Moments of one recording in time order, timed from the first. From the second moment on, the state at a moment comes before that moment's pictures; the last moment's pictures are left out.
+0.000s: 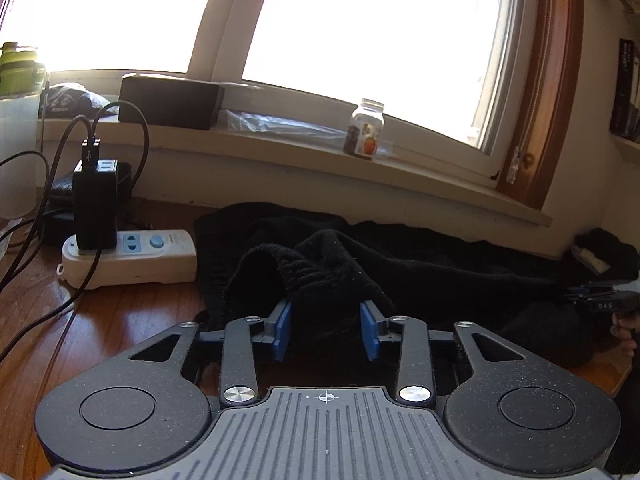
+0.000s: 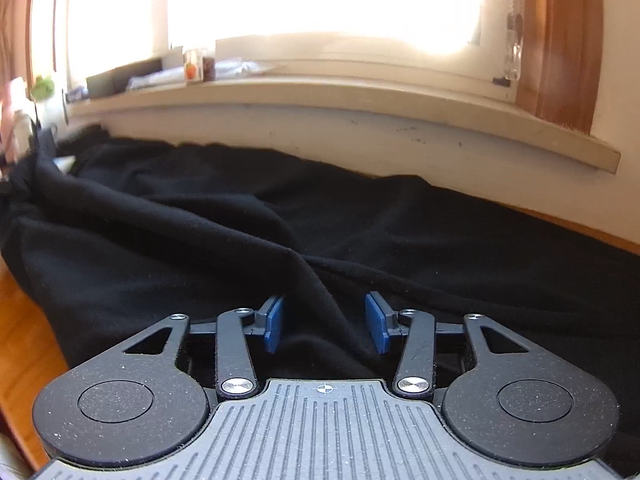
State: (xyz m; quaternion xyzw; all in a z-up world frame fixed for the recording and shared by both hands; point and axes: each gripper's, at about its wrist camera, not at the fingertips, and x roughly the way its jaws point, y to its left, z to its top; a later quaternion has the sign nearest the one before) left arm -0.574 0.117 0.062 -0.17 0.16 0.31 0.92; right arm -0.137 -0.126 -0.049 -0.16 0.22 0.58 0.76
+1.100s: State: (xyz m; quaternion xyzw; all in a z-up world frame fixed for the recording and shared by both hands) left arm -0.597 0.124 0.078 -0.19 0.11 0.33 0.92; right arm -0.084 -0.226 -0.039 -0.18 0.23 0.55 0.78
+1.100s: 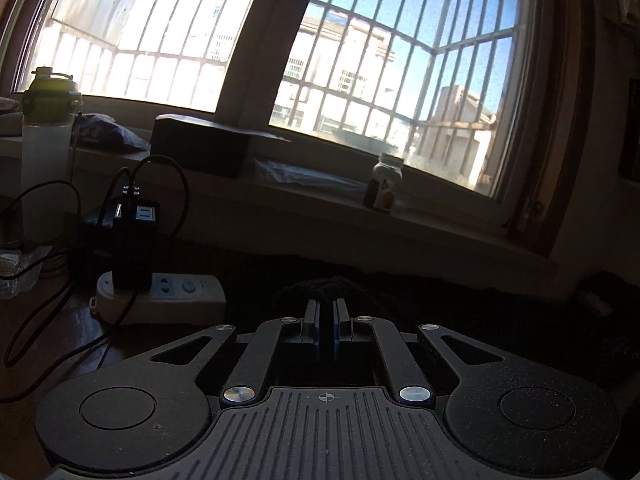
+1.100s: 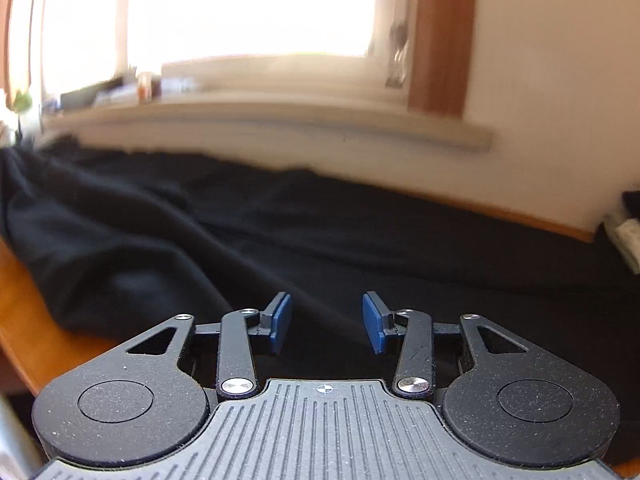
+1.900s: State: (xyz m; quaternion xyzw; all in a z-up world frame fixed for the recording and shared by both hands) left arm -0.646 0.093 0.112 -0.17 0.15 0.28 0.93; right arm -0.139 -0.271 0.071 -0.29 0.20 0.56 0.75
